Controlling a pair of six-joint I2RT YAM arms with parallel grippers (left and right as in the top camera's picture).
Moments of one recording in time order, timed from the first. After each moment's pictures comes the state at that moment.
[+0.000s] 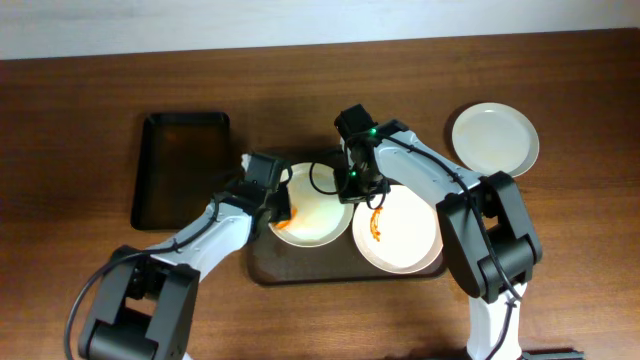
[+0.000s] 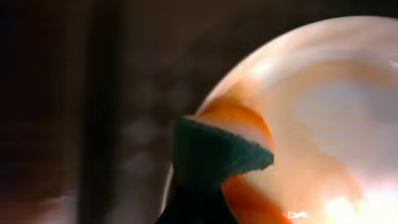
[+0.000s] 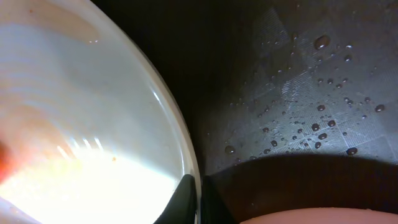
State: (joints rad) left arm -0.40 1.75 0.91 -0.29 -0.11 -0.45; right arm 0.43 2.10 1.48 -0.86 -0.18 0.28
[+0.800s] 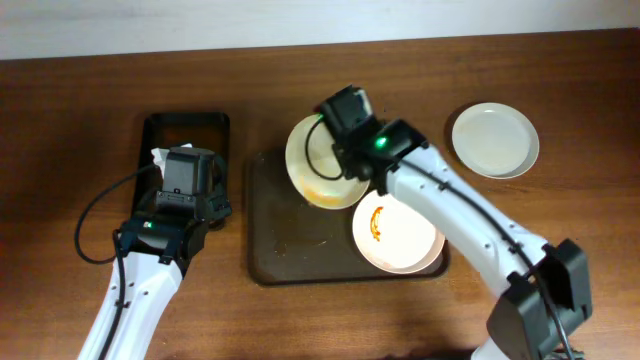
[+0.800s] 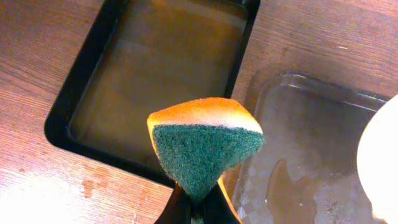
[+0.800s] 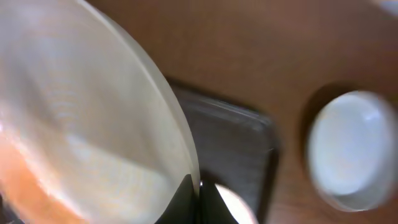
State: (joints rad) left arm -0.22 1.24 0.99 -0.72 -0.27 -0.45; right arm 0.60 1.77 1.55 -0.88 0.46 0.12
